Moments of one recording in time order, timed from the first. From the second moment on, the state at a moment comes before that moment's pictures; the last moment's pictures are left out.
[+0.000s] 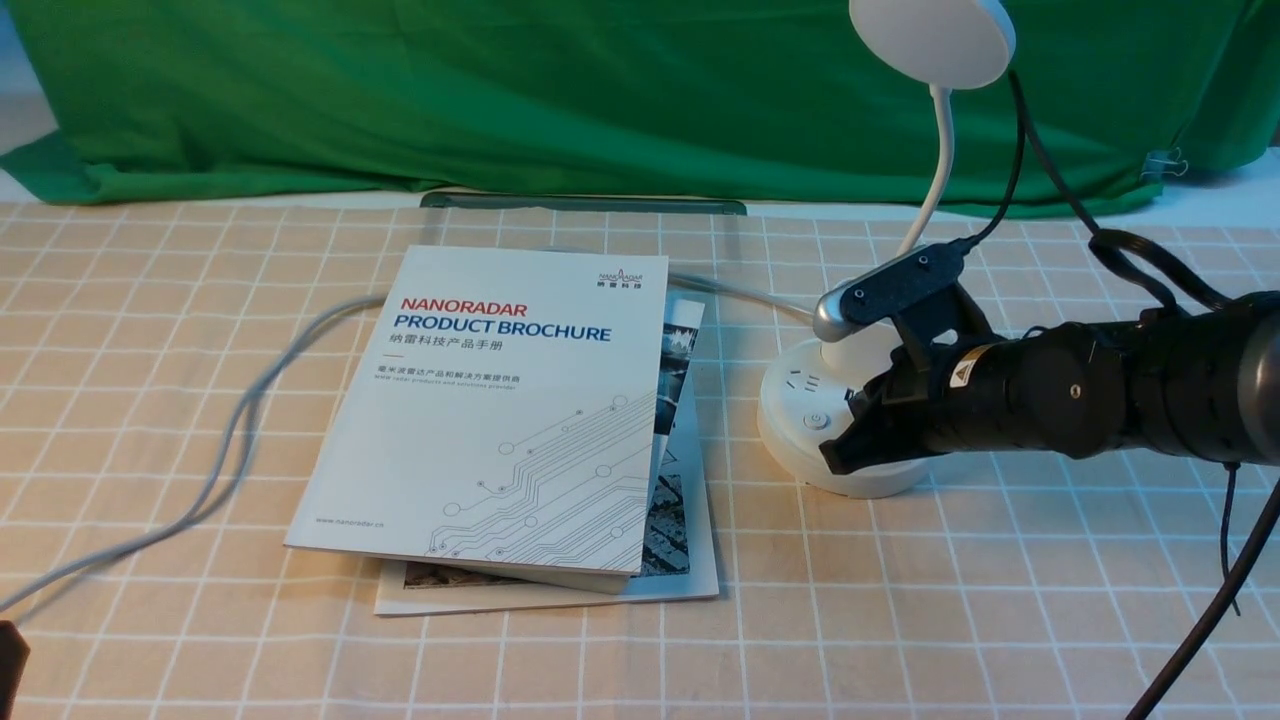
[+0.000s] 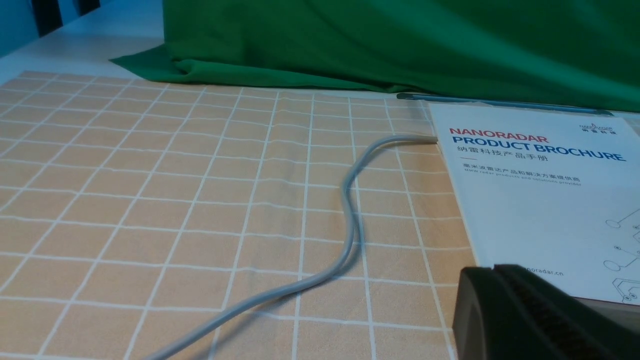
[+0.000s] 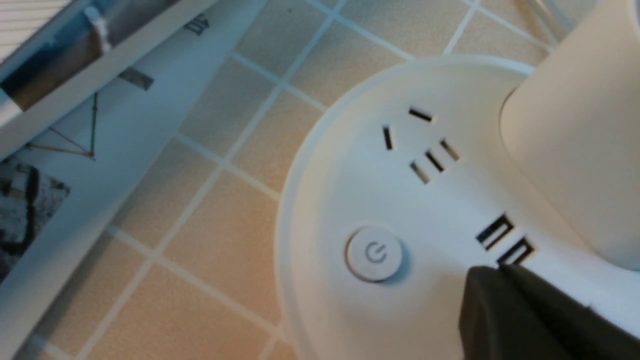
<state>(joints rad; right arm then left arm) 0.41 1.85 -1.01 0.24 0.05 -0.39 -0.01 0.00 0.01 -0.05 0.22 -0.02</state>
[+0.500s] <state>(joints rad) 0.40 1.81 -1.07 0.24 0.24 -0.36 -0.01 0.00 0.01 -0.05 0.22 -0.02</state>
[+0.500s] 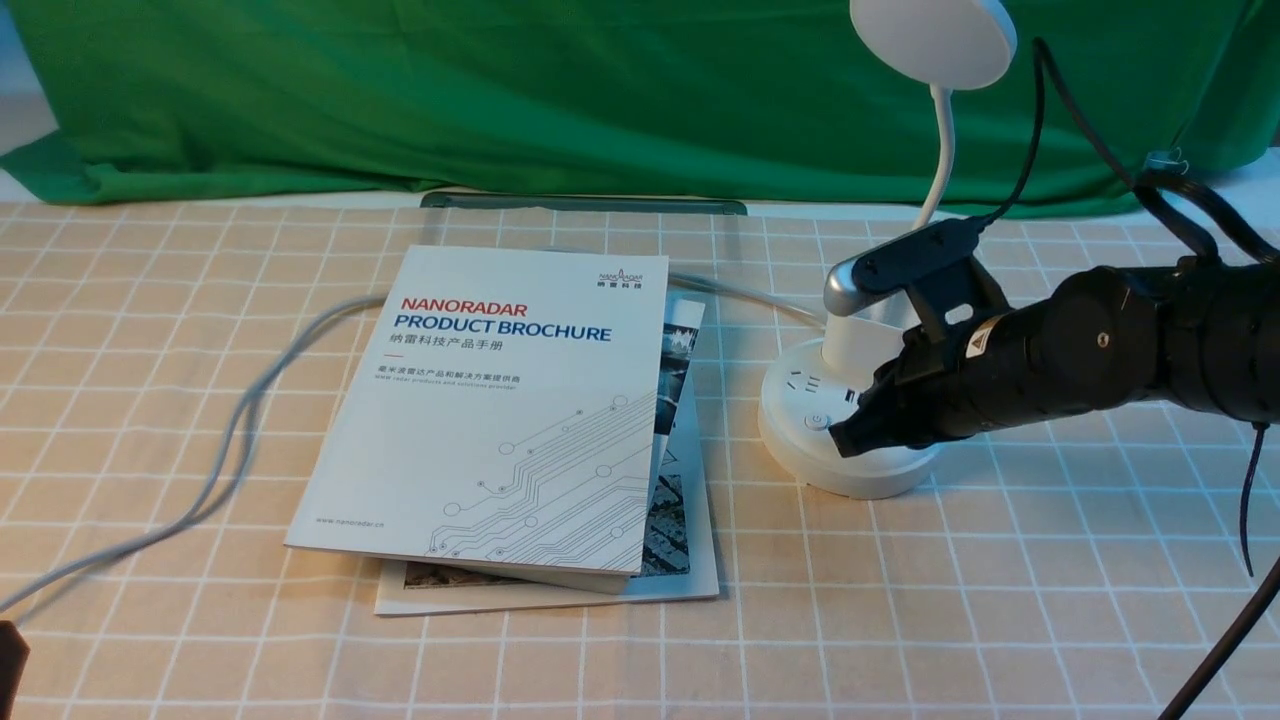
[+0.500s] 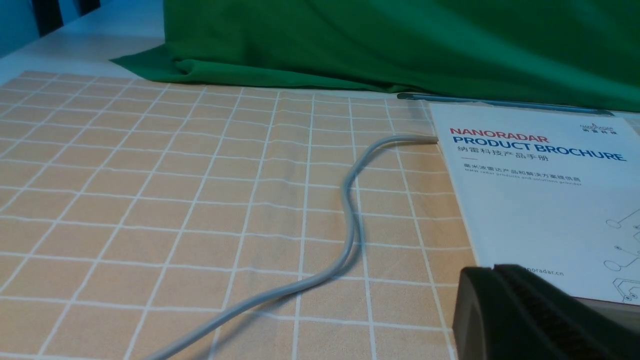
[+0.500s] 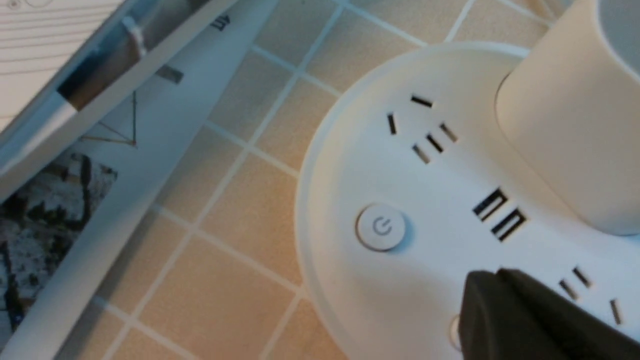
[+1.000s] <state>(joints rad) 0.40 1.84 -1.07 0.24 0.24 -0.34 -0.01 0.00 0.01 -0.05 0.22 -0.02</state>
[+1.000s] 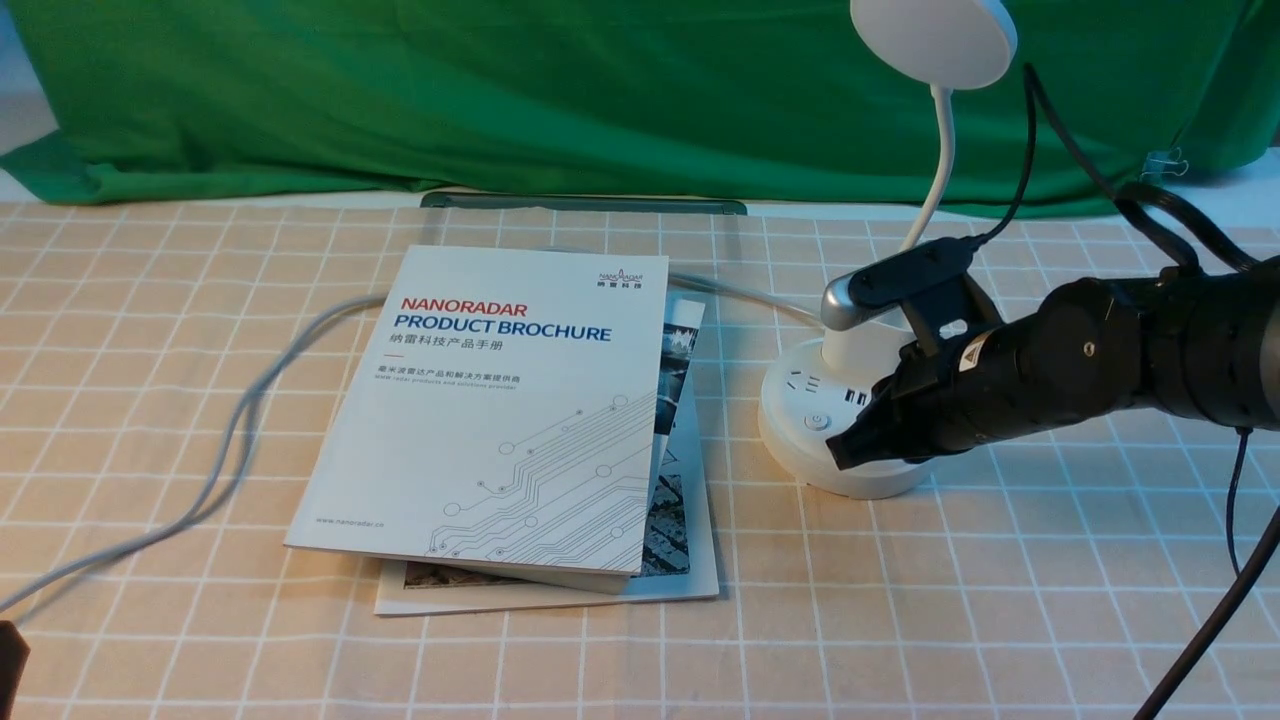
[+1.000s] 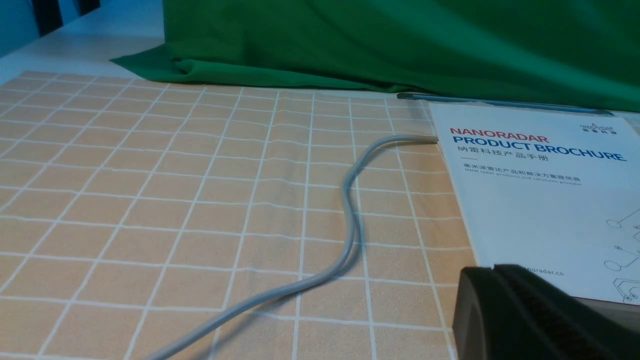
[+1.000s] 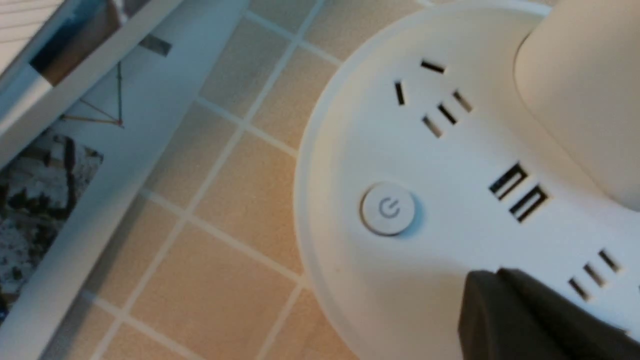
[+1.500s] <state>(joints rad) 0.39 1.84 -1.07 0.23 0.24 -0.34 -0.01 0.00 0.01 -0.05 0.22 -0.02</state>
